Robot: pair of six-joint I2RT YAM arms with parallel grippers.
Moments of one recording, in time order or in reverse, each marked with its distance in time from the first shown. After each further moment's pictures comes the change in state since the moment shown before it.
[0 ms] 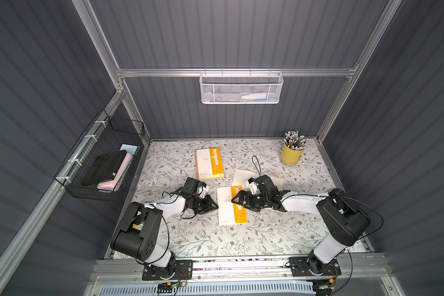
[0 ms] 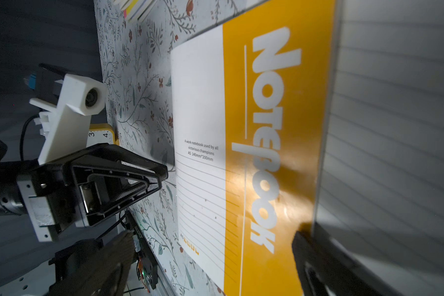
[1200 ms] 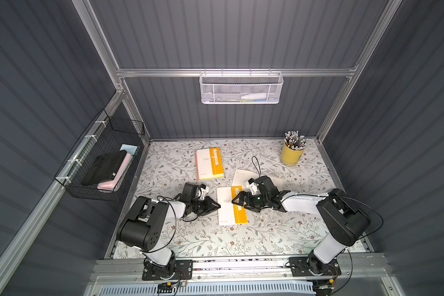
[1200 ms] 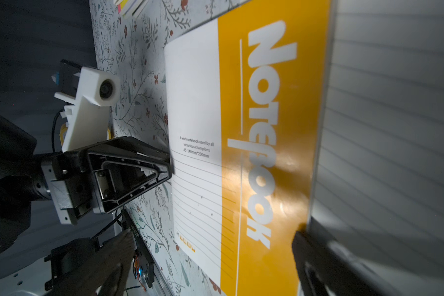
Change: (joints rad) left arm 0.017 0.099 -0.139 0.409 0.116 -0.135; right arm 0.000 0.000 -0.005 -0.011 0.003 -0.014
